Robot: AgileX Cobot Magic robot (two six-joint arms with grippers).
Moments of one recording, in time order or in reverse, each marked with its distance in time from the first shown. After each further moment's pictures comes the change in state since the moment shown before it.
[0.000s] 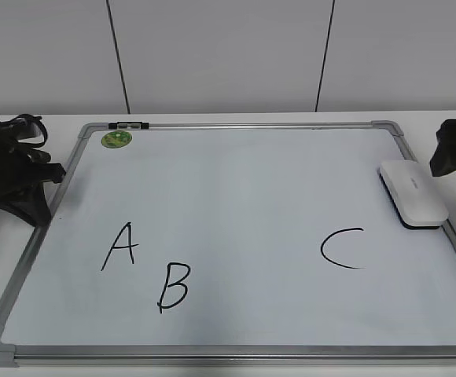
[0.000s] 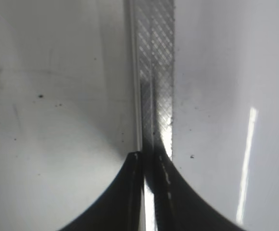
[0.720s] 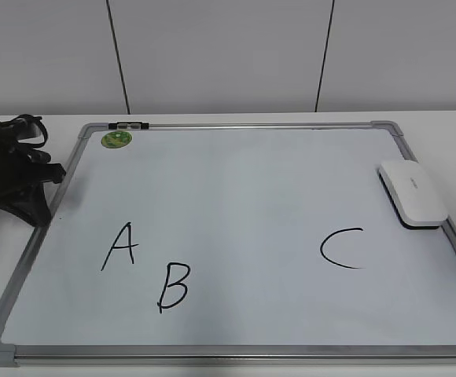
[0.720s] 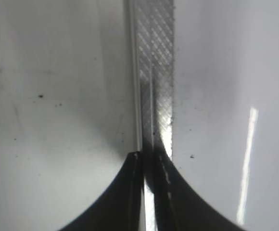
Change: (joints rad) left arm 0.000 0.000 0.000 0.000 -0.002 0.000; right arm 0.000 -0.856 0.553 -0.014 -0.348 0.000
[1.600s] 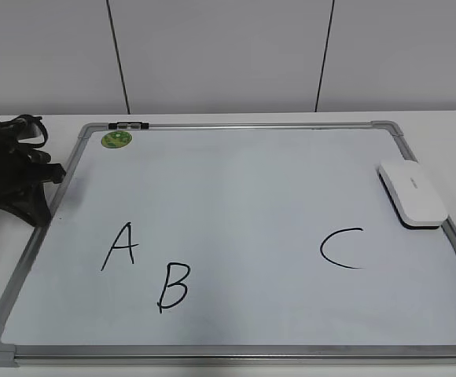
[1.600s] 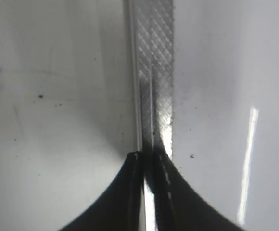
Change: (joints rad) left arm 0.000 0.000 0.000 0.005 0.000 0.000; right arm 0.000 -0.753 0.061 -0.029 0.786 0.000
